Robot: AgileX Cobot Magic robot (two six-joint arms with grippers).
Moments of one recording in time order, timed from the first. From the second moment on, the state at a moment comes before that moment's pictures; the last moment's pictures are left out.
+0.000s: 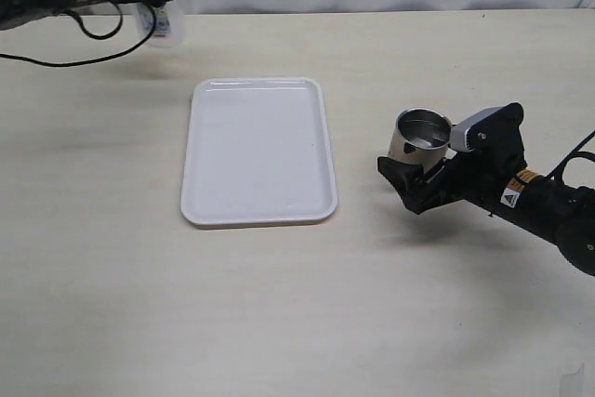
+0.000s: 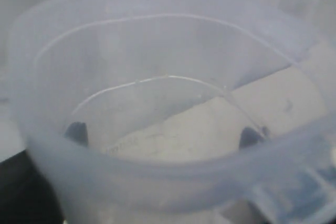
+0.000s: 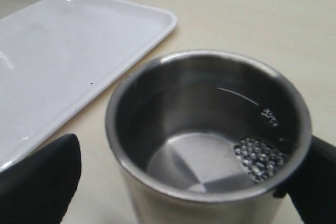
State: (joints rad) left arm -0.05 2.23 -1.53 1.12 -0.51 -0.93; right arm 0.00 2.12 -0.53 -0.60 -1.15 0.07
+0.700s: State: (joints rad) left arm 0.07 2.23 -1.30 0.69 -0.76 -0.43; right arm 0.00 2.12 -0.53 -0.60 -1.16 0.08
